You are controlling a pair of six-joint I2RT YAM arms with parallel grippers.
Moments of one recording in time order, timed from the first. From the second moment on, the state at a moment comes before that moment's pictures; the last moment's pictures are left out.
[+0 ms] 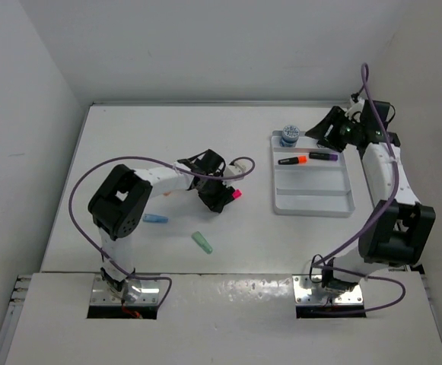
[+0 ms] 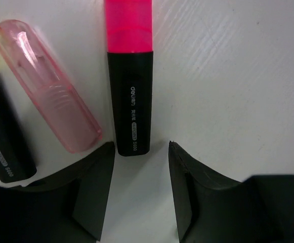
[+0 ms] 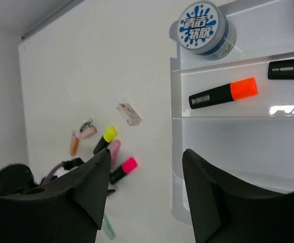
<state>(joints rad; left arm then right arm) -0.64 1.87 1.19 -0.42 0.31 0.20 -0.21 1.57 1.28 -0.45 -0.55 0.46</state>
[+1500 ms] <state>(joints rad) -0.56 1.94 1.41 -0.69 0.96 0.16 0.57 1.10 0.95 -0.74 -0.62 -1.17</state>
